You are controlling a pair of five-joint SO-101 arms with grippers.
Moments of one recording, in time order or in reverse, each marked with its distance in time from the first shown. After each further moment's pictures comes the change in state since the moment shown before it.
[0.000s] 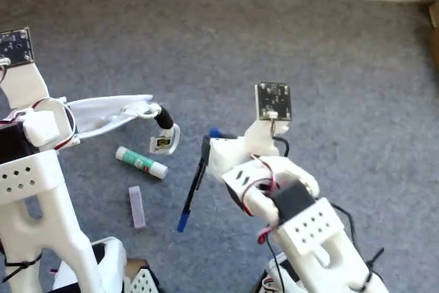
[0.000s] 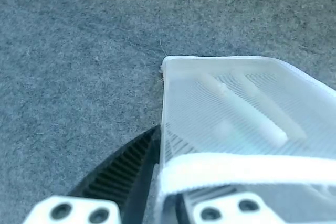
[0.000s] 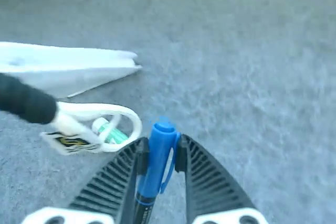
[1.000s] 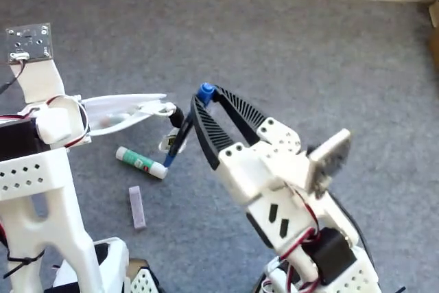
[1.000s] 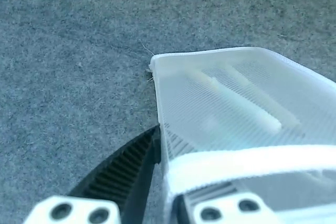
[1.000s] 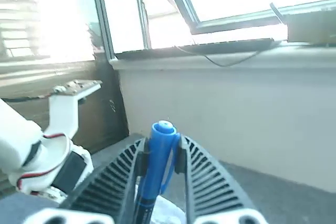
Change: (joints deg) left arm 6.5 0.6 -1.5 1.3 -0.1; right arm -5.4 -23.1 -0.1 -27.5 19.2
